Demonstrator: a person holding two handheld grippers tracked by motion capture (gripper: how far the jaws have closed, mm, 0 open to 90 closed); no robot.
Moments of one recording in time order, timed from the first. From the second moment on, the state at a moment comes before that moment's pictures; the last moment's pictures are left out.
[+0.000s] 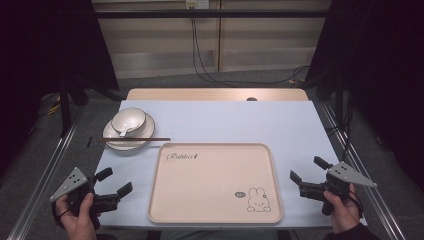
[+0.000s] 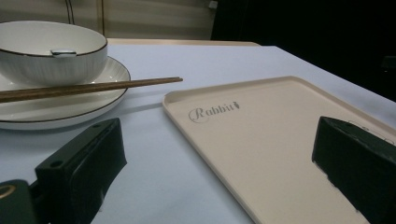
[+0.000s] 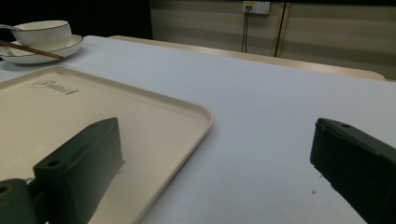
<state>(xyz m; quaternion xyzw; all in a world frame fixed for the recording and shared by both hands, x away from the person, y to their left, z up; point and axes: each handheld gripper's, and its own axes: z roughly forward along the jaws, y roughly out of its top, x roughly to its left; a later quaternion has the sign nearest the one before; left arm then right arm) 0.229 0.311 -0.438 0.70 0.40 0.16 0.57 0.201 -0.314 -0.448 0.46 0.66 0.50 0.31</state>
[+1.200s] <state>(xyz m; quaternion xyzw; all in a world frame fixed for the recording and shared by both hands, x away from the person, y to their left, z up) 0.301 0.348 -0.420 0.79 0.34 0.11 0.50 0.202 -0.309 -0.448 0.44 0.67 0.51 0.30</state>
